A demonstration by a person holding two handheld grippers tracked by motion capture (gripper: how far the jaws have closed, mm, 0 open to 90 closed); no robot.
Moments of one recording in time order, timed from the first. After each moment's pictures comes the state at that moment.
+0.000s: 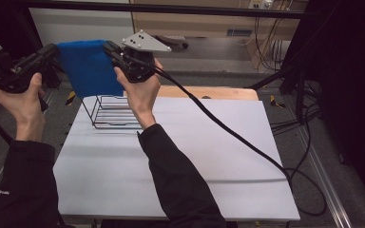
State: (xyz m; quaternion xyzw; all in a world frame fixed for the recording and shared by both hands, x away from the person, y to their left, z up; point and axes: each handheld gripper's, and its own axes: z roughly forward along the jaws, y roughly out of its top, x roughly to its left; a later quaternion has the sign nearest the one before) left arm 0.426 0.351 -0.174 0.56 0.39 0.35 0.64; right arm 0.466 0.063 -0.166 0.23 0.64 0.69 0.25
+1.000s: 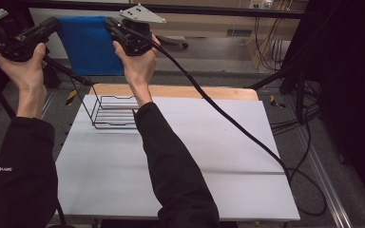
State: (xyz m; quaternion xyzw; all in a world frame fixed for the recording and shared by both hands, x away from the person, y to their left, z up) left arm 0.485 0.350 -0.142 0.56 0.40 0.37 0.63; right arm 0.521 0.073 -0.141 0.25 0.63 0.68 0.27
